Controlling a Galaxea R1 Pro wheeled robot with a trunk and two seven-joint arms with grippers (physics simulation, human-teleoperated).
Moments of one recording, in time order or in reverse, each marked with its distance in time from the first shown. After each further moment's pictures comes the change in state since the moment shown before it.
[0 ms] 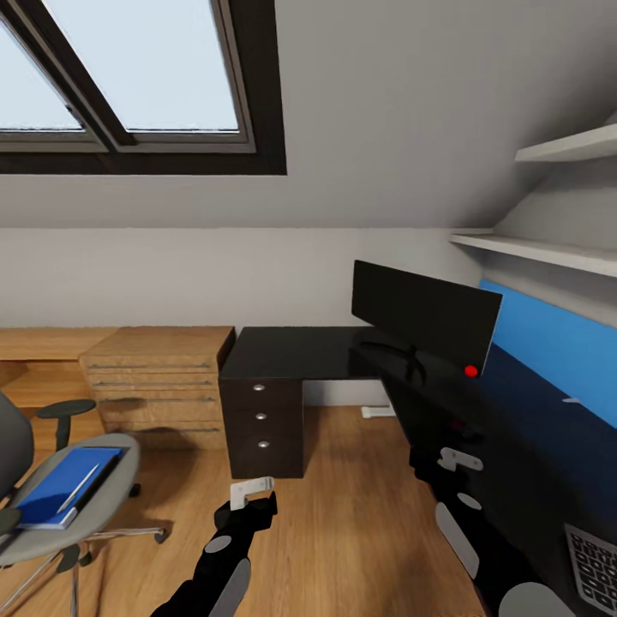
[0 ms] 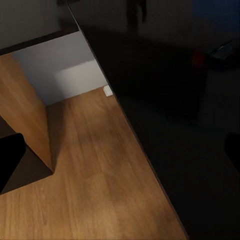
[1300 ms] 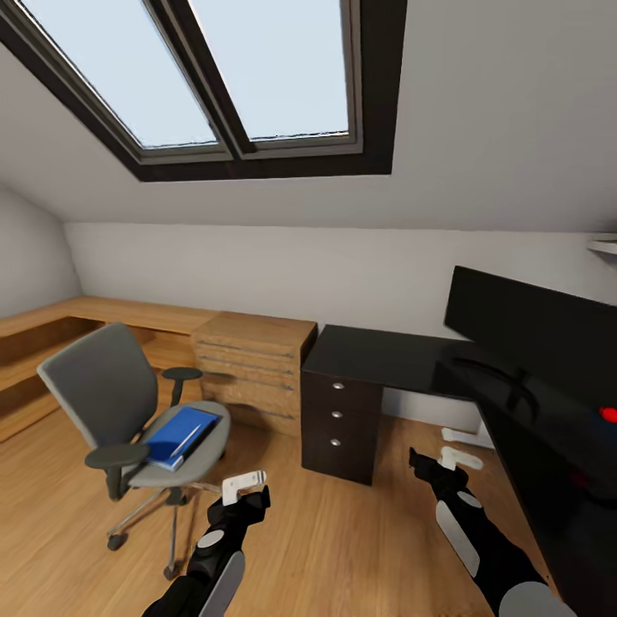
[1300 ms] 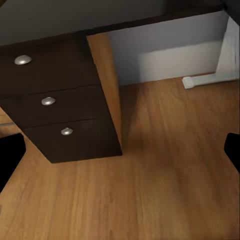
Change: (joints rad) left arm 0.000 0.001 0.047 -0.020 -0.001 0.000 0.001; right arm 0.000 -0.001 -0.002 -0.012 -0.005 0.020 -0.001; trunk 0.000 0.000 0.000
